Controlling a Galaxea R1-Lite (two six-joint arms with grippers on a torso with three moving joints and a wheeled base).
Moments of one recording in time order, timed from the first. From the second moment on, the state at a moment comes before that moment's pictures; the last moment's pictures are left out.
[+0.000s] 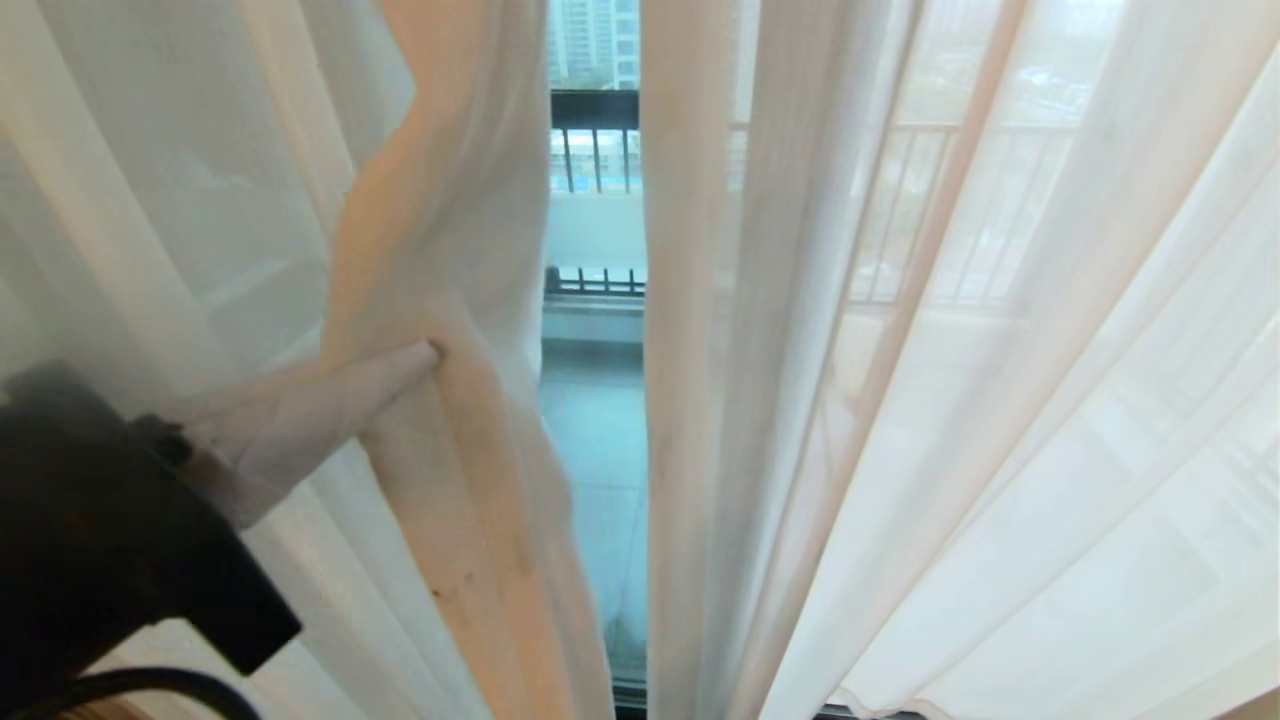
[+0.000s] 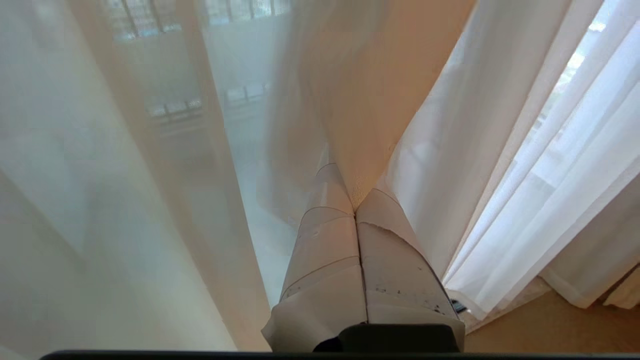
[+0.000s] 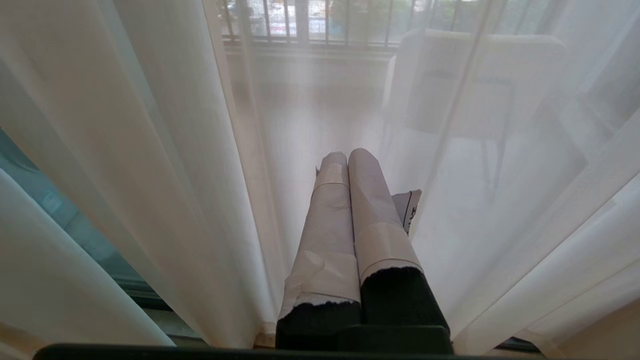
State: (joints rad) left arm -1.16 1.04 -0.67 -0.44 0.60 0.07; right arm 0.00 0.00 0.00 0.00 0.00 0.00
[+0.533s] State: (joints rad) left arm -1.17 0.96 -0.62 -0.44 0.61 0.08; right arm 0.00 0.00 0.00 0.00 0.00 0.00
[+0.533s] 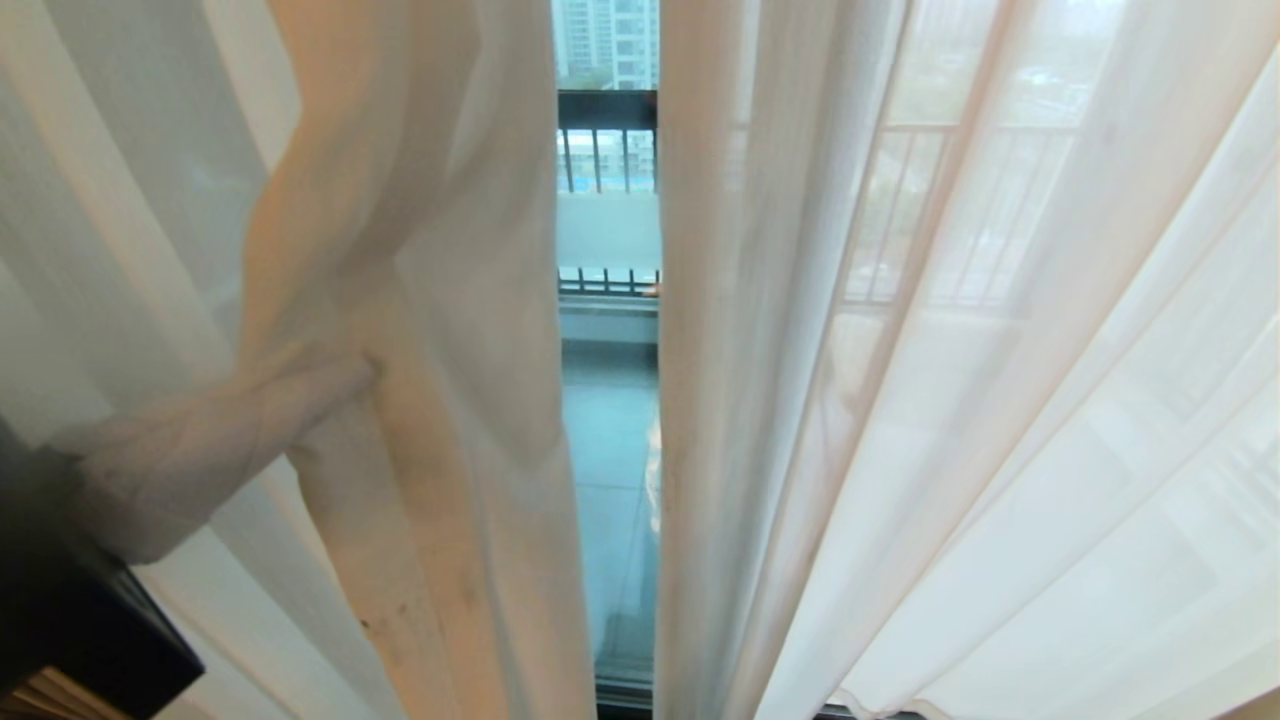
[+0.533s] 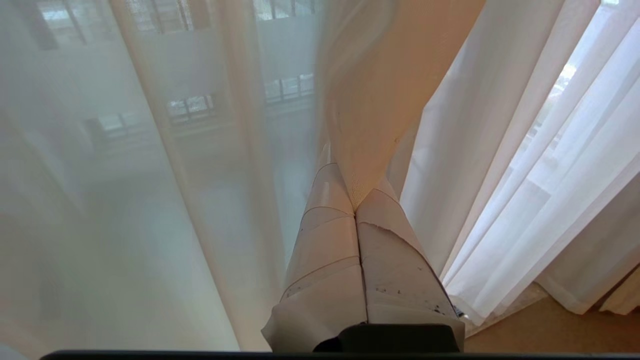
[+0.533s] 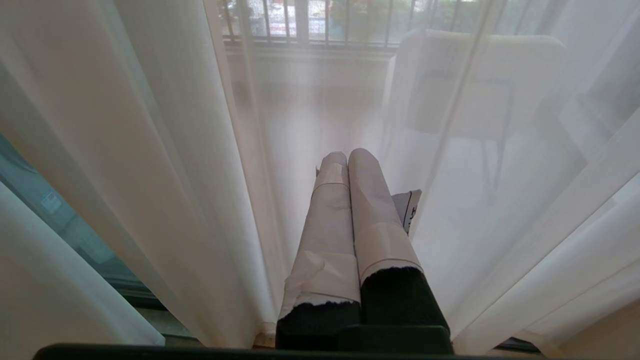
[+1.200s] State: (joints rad) left arm -1.20 1.00 -0.63 -0.44 0.67 0.05; right arm 0.00 0.00 0.00 0.00 0.00 0.00
